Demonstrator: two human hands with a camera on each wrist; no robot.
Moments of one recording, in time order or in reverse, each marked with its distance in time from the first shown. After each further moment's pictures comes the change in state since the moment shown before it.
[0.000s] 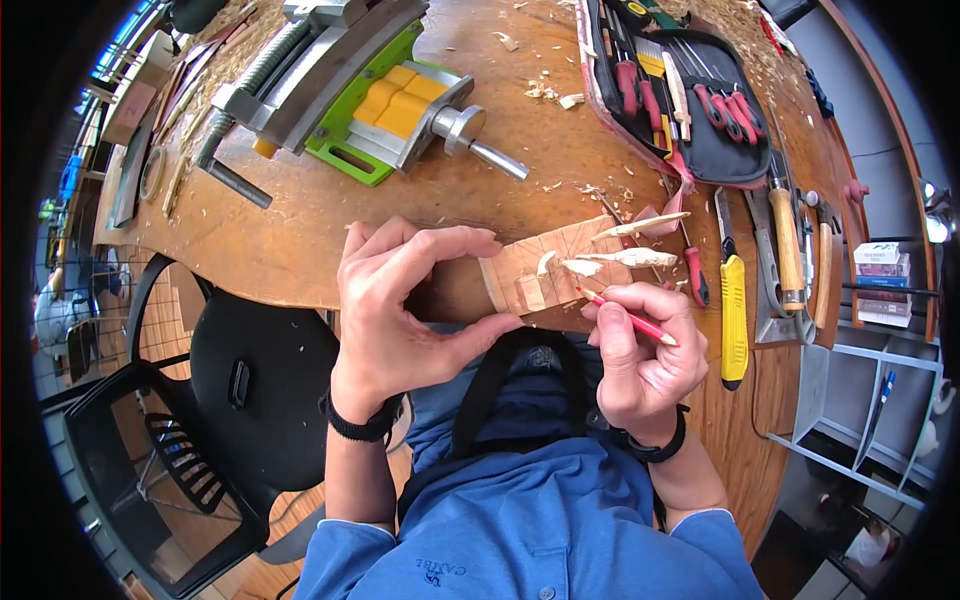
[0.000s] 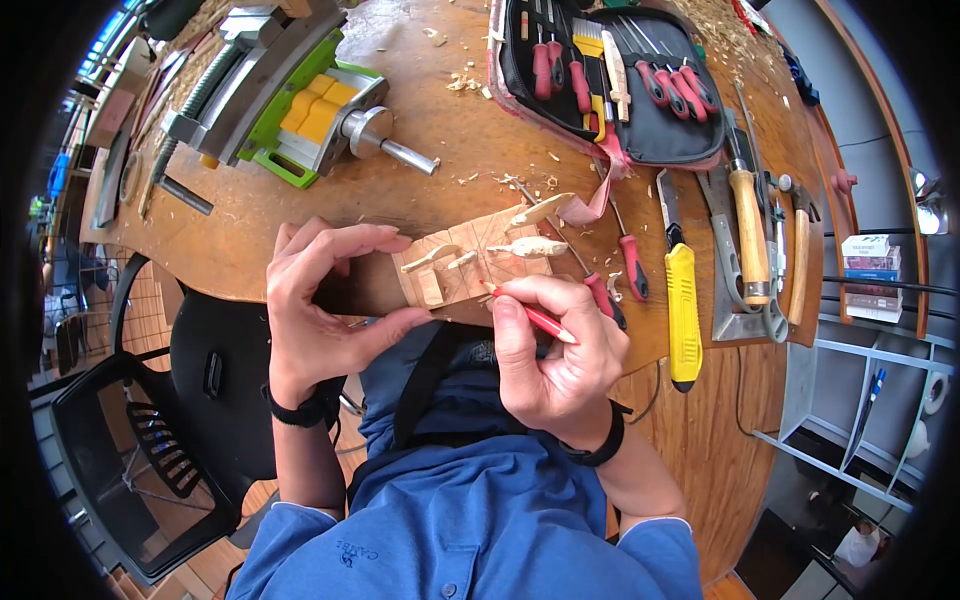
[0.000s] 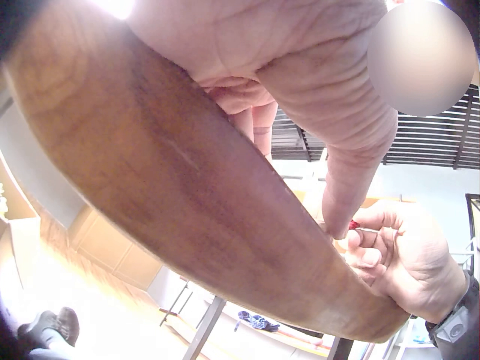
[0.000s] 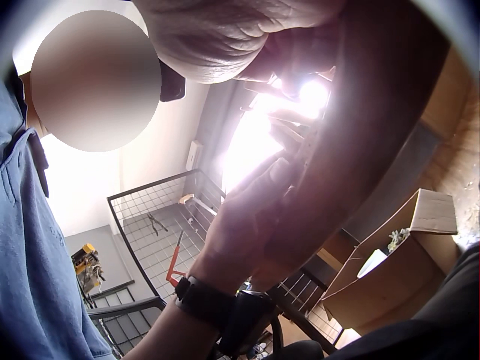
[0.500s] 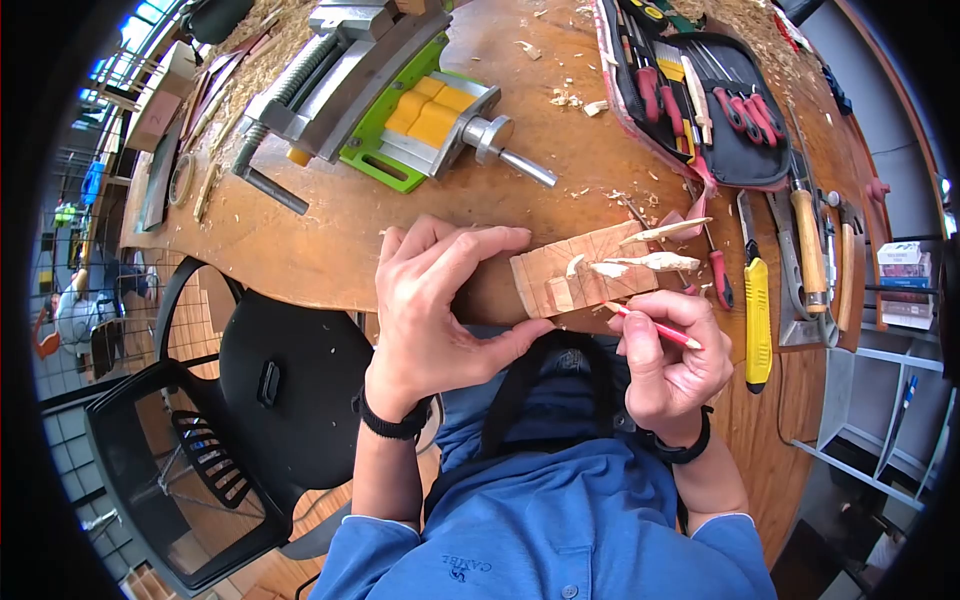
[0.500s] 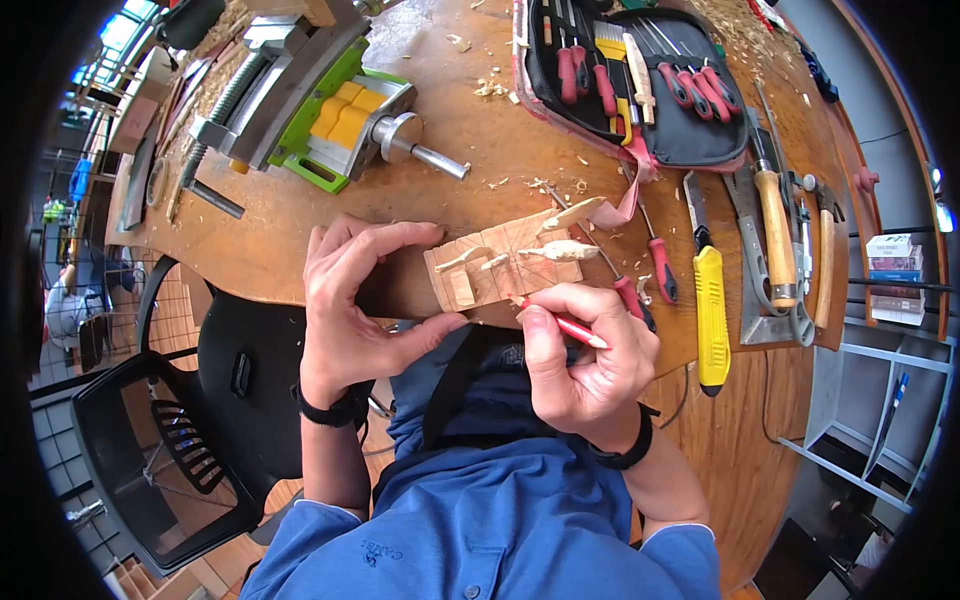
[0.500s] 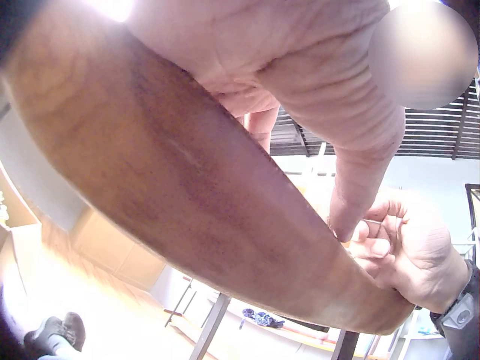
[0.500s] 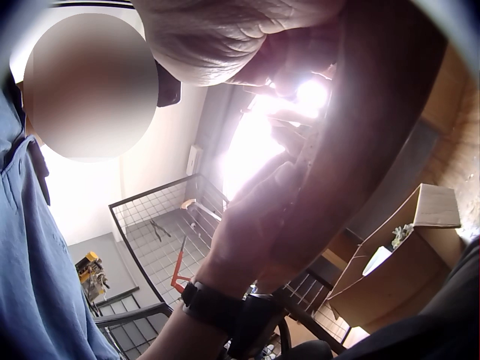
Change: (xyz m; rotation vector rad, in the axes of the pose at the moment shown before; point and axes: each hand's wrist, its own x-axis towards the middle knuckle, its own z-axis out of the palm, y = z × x) left_hand 0.003 0.004 -0.002 0.024 -0.041 -0.007; right_hand 0.003 -0.002 -0.003 0.015 -0.037 -0.030
